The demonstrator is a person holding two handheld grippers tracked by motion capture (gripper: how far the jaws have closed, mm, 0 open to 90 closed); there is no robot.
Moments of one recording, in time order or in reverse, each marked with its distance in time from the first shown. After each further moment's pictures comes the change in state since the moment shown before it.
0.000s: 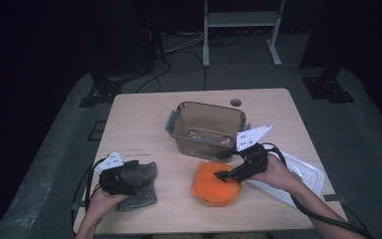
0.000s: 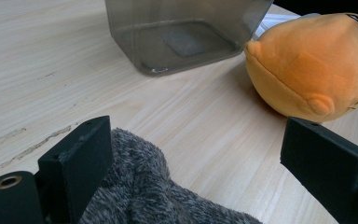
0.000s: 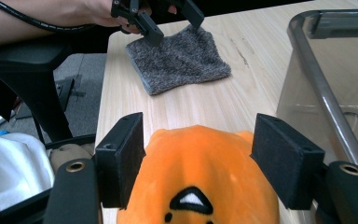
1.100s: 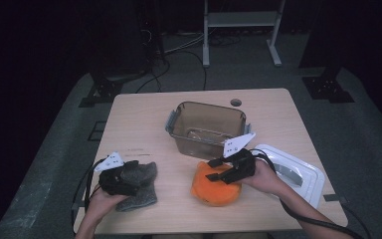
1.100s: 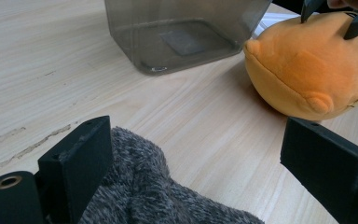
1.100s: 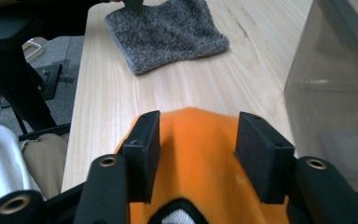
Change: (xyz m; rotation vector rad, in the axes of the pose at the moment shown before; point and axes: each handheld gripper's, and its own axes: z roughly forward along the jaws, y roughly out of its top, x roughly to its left) left arm 0.000 -0.001 -0.001 0.002 -0.002 0.001; right arm -0.006 -0.017 0.037 0.070 -0.031 0.025
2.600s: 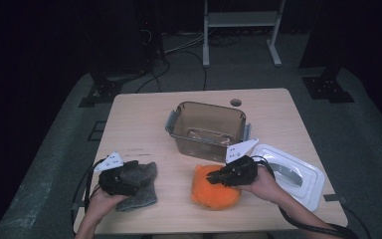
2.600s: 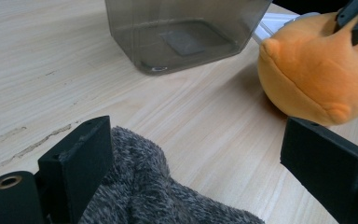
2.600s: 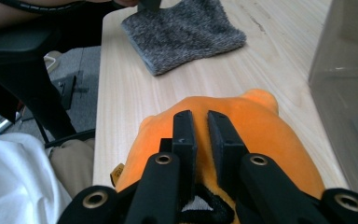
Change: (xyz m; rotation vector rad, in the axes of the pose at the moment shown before) left arm 0.000 -0.001 0.000 0.000 0.002 0.002; right arm 0.017 -0.006 -0.002 -0.018 0.040 0.064
